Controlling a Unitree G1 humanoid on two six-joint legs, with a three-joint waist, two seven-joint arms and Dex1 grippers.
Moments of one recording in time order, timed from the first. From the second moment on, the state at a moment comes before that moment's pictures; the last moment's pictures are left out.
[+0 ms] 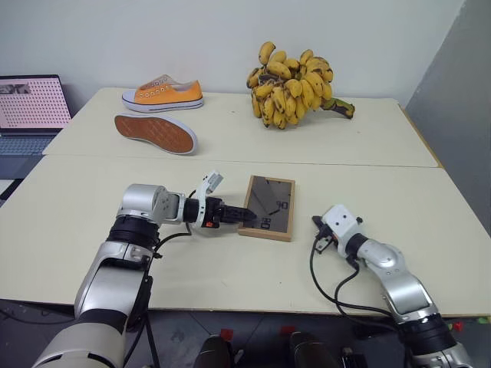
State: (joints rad) left arm -0.89 0.50 -0.13 0.59 -0.46 1.19 -1.08; right arm -0.24 -0.35 0.19 -0.05 -0.07 0.28 0.45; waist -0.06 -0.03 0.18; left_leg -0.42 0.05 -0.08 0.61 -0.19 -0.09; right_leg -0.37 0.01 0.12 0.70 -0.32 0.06
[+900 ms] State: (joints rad) left arm -0.96 0.45 -0.06 0.72 -0.46 1.19 -1.06; right arm -0.32 -0.24 0.25 -0.04 -0.10 0.33 0.41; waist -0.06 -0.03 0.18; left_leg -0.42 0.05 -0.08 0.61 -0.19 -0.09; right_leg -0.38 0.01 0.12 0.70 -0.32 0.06
